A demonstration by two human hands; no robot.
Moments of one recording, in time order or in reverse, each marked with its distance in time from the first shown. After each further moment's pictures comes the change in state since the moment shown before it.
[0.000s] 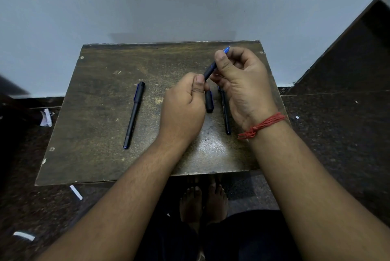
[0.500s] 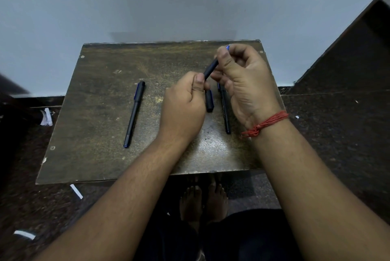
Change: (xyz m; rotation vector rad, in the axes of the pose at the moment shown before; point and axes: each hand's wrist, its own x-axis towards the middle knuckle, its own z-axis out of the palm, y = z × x) left_hand 0.000 0.002 -0.001 -0.016 -0.005 -0.005; right_hand 0.002 -0.003 -0.003 0.019 -0.045 -0.004
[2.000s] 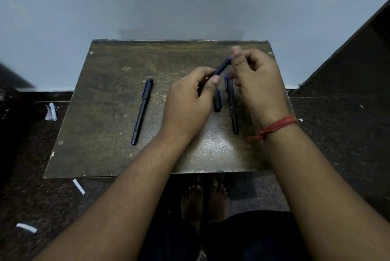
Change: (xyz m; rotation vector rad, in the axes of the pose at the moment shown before) left_hand 0.010 -0.009 -0.006 0.032 -0.056 0.084; right_hand -0.004 -0.006 -0.006 -0.642 0.062 -0.134
